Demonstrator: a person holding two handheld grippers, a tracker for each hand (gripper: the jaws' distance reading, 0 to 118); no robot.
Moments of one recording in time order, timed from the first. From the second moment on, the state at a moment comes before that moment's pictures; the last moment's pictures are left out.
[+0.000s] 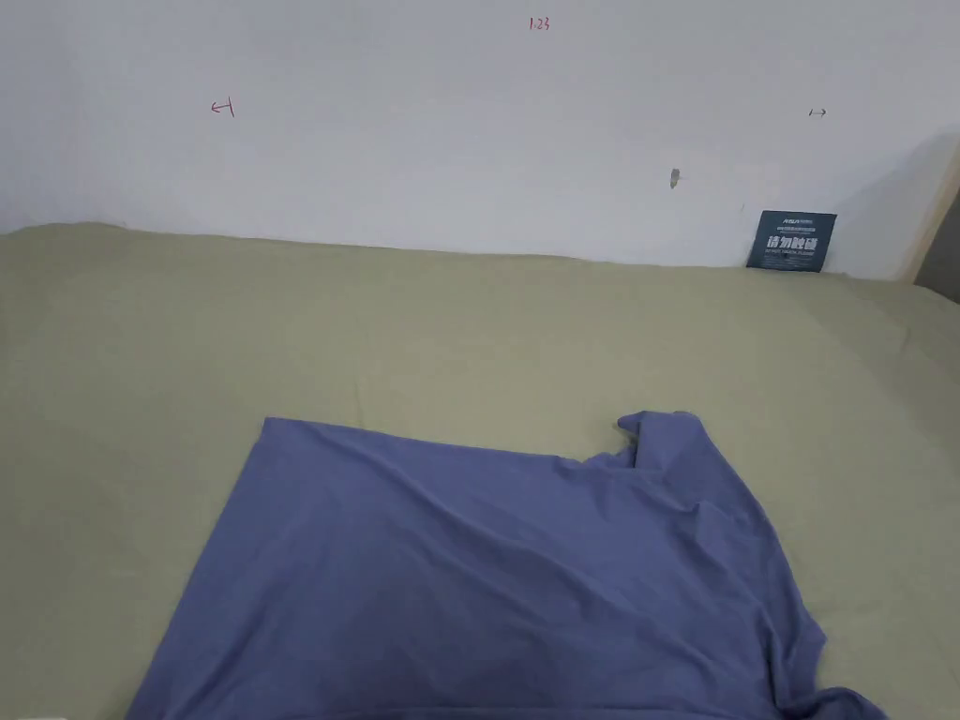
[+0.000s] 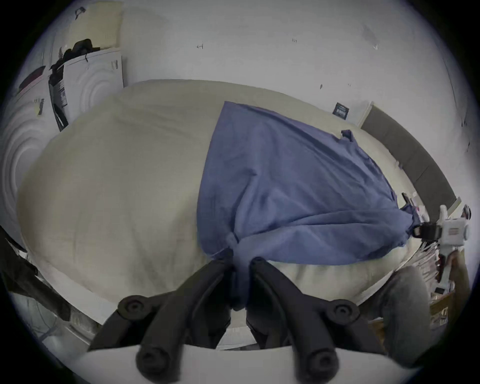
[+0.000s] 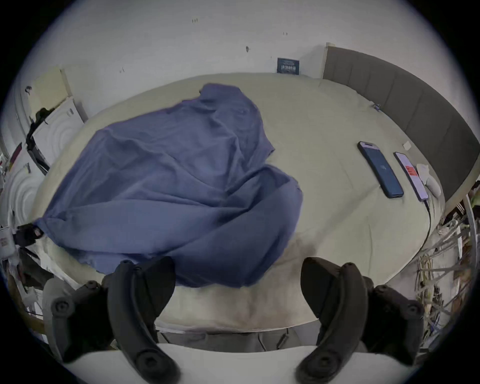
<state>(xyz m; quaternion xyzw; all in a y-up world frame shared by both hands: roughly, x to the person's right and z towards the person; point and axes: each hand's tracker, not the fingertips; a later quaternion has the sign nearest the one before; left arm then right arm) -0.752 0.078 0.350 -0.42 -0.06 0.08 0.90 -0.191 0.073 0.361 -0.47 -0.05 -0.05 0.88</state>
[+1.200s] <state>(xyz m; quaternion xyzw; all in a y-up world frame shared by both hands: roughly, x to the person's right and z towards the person) -0.744 0.157 0.169 -0.47 -0.08 0.08 0.87 -0.161 0.149 0.183 -0.48 0.01 -0.03 0.87</state>
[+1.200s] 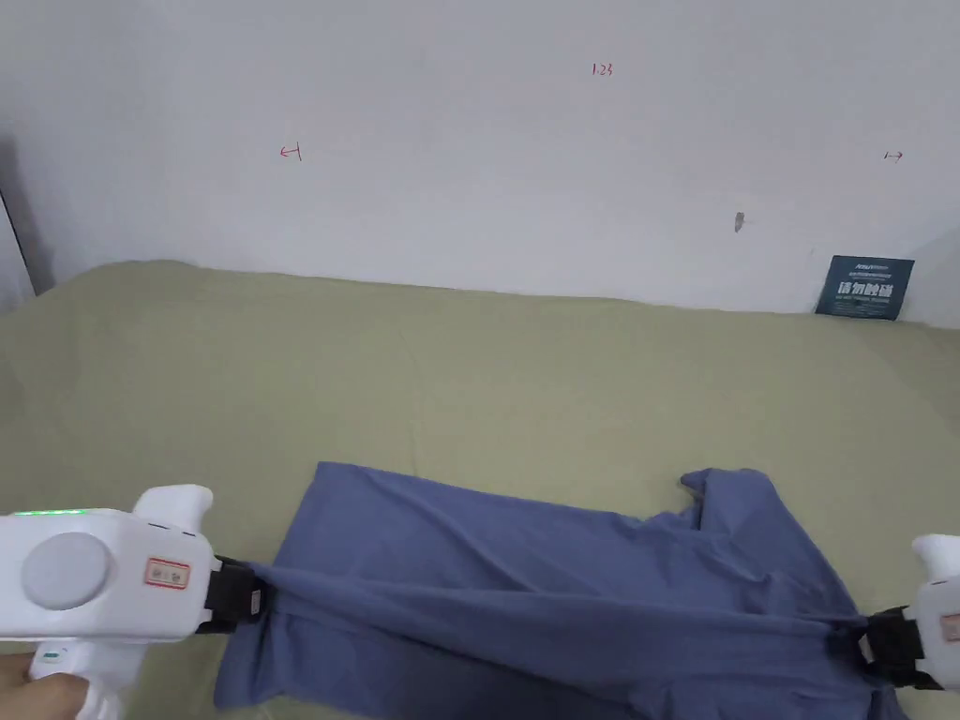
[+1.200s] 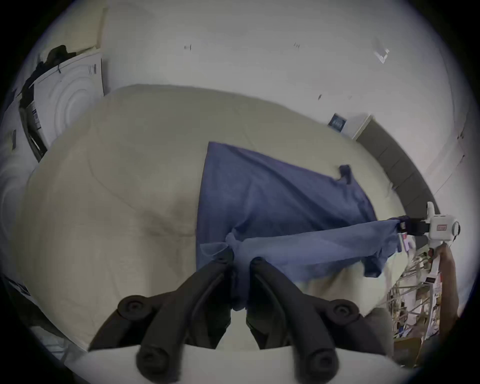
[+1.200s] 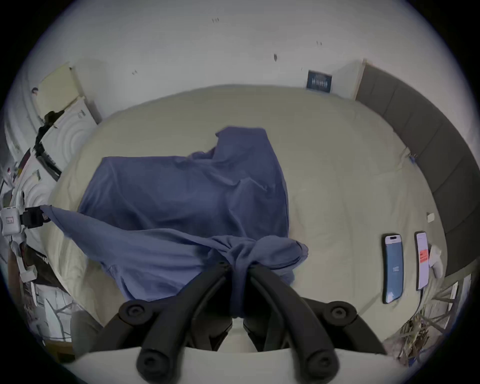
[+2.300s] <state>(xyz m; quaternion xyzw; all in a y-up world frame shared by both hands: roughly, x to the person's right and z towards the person) -0.748 0.098 0.219 -0.42 -0.02 0.08 0.90 -0.175 0.141 0.317 -0.36 -0.01 -0.08 0.93</state>
